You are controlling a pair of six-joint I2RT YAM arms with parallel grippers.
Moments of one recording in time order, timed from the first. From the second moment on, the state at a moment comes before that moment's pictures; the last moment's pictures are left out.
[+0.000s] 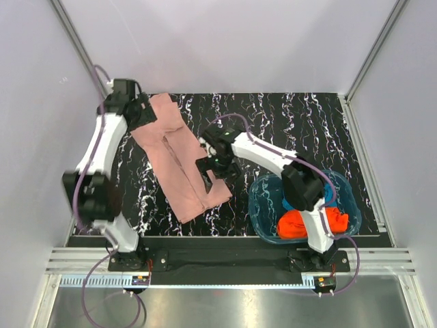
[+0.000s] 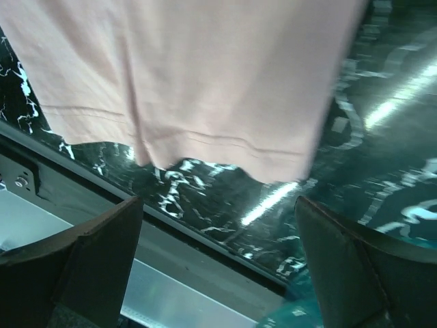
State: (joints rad) left arm -0.02 1.79 1.69 -0.80 -0.12 -0.40; right arm 0.82 2.14 1.83 -1.04 -0.24 0.35
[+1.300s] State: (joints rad) left arm -0.56 0.99 0.41 -0.58 0.02 -1.32; right arm 0.60 2.10 1.50 -0.82 -0.55 0.23
